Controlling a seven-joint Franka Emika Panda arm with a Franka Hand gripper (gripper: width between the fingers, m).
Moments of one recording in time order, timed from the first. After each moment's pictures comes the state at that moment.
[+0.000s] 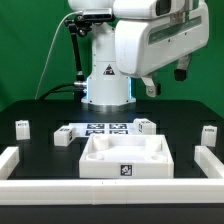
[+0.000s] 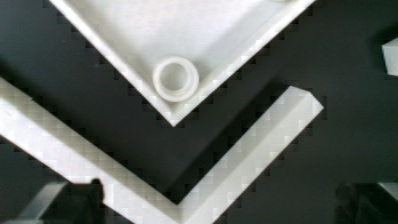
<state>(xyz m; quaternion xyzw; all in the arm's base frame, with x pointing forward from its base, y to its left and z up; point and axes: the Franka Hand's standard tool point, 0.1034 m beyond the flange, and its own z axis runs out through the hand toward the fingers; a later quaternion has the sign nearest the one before) 0.578 0.069 0.157 -0.92 -0.38 0.06 0.08</state>
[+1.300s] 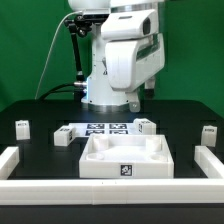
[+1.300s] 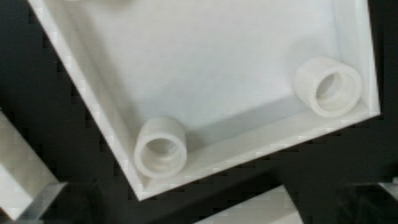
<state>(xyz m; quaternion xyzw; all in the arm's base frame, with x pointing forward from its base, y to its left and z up) 0.522 0.033 0.108 -0.84 -0.54 -0.01 0.05</state>
